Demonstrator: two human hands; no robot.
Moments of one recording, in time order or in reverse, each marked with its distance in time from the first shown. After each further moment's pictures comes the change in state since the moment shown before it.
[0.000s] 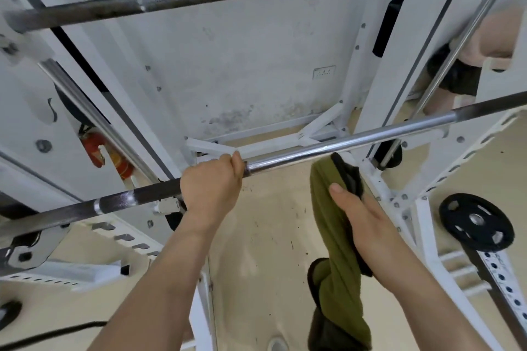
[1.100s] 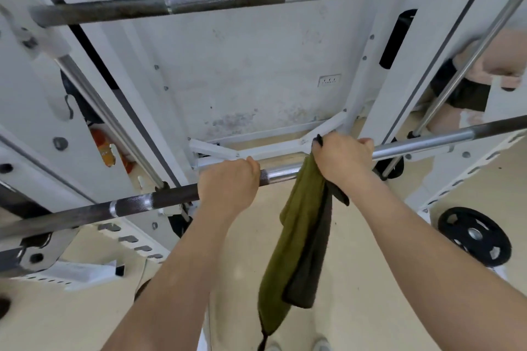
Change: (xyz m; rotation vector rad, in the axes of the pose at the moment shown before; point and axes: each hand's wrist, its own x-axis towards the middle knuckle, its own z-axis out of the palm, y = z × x) left_hand 0.015 -0.009 -0.010 0.178 -0.185 0.142; right_hand 0.155 -0.010 0.032 -1.388 0.357 -0.229
